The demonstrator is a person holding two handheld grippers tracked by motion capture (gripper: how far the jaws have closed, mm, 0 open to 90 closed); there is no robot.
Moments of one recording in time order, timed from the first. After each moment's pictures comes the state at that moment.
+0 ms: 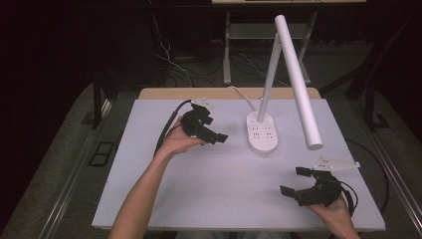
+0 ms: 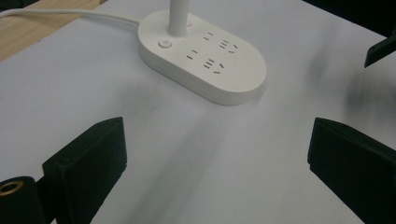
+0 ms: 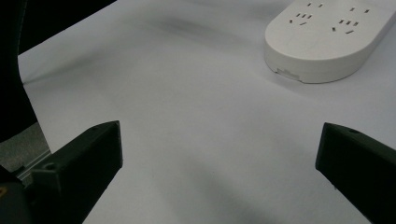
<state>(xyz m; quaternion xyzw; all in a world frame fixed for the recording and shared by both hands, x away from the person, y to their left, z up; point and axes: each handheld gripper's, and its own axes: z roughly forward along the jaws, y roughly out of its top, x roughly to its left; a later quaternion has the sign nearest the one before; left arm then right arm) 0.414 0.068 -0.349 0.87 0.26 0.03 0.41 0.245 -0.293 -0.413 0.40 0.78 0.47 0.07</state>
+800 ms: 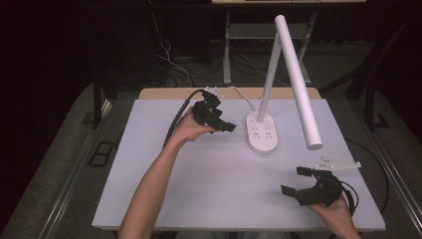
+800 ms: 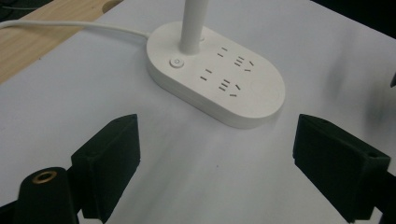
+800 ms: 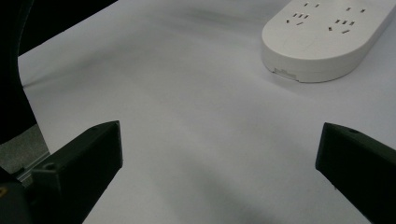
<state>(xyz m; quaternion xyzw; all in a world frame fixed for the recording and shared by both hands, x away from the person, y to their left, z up) 0.450 0.039 -0.345 0.88 0.26 0.02 0.39 0.245 -0.296 -0.414 0.41 0.78 0.48 0.06</state>
